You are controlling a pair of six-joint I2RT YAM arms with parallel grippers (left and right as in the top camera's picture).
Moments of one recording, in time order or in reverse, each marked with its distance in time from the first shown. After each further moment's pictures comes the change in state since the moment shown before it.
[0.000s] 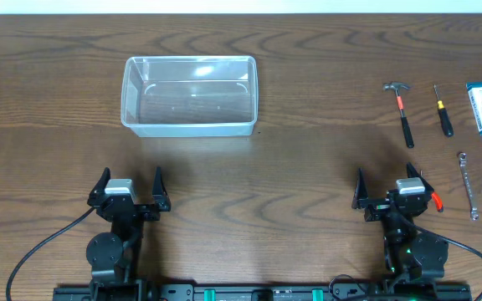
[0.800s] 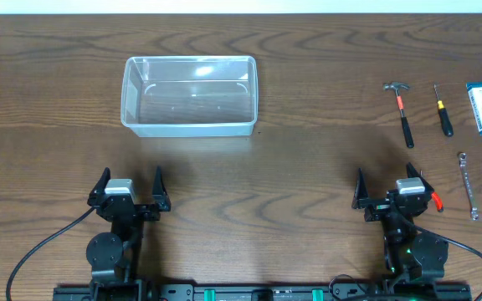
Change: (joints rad) left arm 0.000 0.000 0.000 0.000 0.000 0.000; right arm 0.000 0.000 0.000 0.000 0.000 0.000
